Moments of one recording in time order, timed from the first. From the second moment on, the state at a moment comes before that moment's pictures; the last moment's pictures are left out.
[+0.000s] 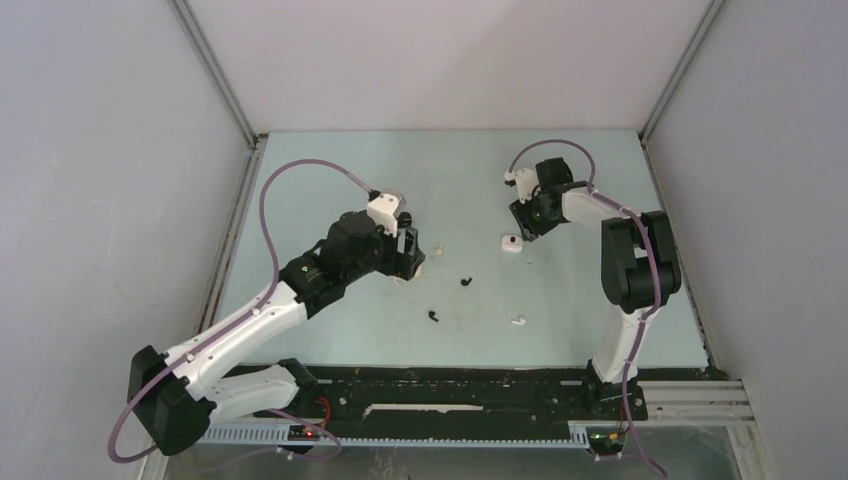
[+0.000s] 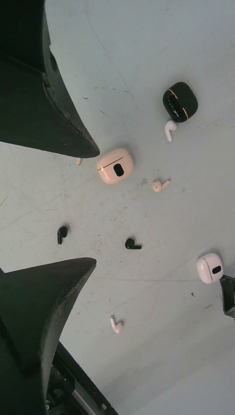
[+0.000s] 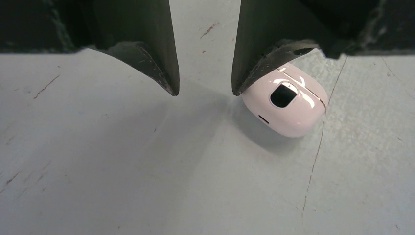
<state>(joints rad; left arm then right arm) -0.73 1.06 0.86 -0.30 -0.06 -0.25 0.20 1.92 1.27 -0.45 -0.18 -0.38</state>
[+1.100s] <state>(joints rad) -0.73 1.09 0.86 -0.27 -0.07 -0.24 0.37 1.95 1.30 -0.55 -0.27 -0.48</state>
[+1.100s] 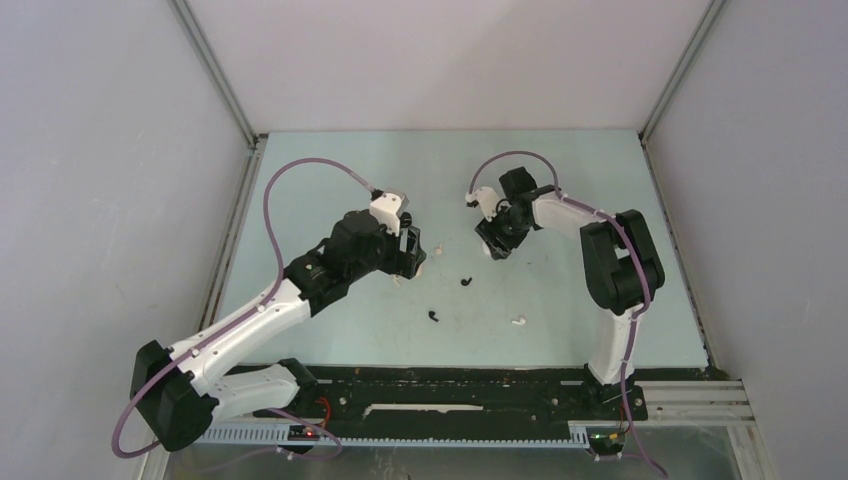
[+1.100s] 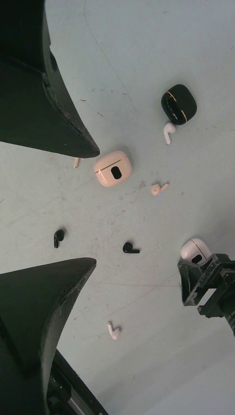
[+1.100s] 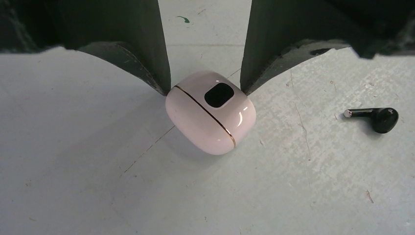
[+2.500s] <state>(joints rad) -0.73 1.11 0.86 -0.30 -0.07 -0.23 0.38 2.01 1.41 -0.91 -0.49 -0.67</state>
